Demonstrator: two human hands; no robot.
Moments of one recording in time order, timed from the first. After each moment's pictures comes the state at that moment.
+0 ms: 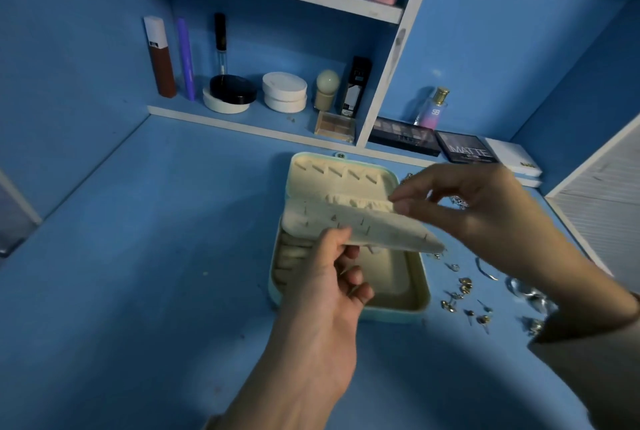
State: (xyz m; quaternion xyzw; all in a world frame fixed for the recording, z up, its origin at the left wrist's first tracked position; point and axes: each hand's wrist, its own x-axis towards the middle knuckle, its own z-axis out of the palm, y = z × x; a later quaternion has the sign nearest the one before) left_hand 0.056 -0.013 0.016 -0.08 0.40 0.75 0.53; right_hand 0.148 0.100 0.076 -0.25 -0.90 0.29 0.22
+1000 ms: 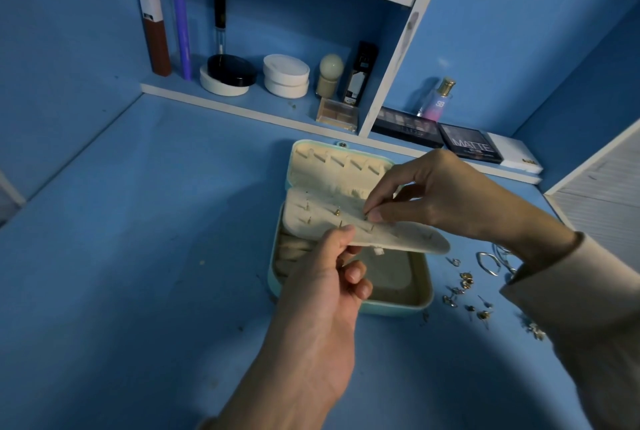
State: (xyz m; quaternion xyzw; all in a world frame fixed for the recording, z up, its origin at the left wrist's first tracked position) left_hand 0.054 -0.012 0.006 -0.09 0.39 0.76 0.52; right_hand 0.116 0.124 0.068 -0.19 -0.93 0.31 0.05
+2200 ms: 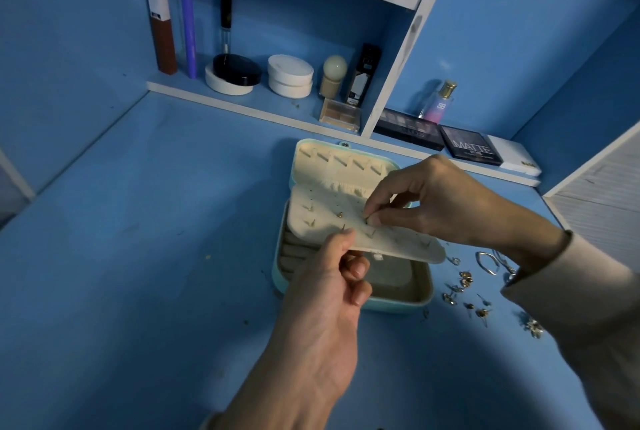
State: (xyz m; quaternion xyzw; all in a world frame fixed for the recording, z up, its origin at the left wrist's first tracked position) left_hand 0.055 -0.024 0.011 -0.07 0.38 0.76 0.53; right_hand 0.115 0.122 0.063 -0.14 -0.96 0.23 0.04
